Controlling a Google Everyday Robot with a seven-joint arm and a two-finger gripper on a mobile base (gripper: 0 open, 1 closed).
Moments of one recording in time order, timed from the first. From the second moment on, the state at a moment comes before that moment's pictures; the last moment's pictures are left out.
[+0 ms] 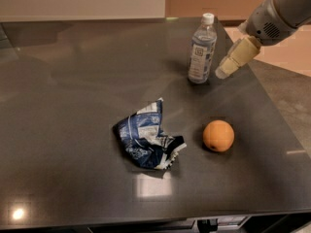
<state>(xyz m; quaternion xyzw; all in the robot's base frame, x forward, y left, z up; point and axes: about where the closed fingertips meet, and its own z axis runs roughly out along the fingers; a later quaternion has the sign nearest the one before) 0.603 -0.195 0.950 -0.50 0.81 0.08 0.30</state>
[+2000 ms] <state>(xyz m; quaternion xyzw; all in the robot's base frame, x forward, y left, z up) 0.686 -0.167 0.930 -0.45 0.80 0.17 0.36</state>
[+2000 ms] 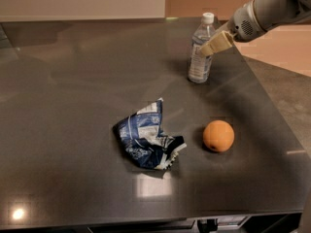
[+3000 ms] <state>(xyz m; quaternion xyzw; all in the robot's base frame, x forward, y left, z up) 0.643 -0.159 0.944 -0.47 0.78 0.22 0.36</state>
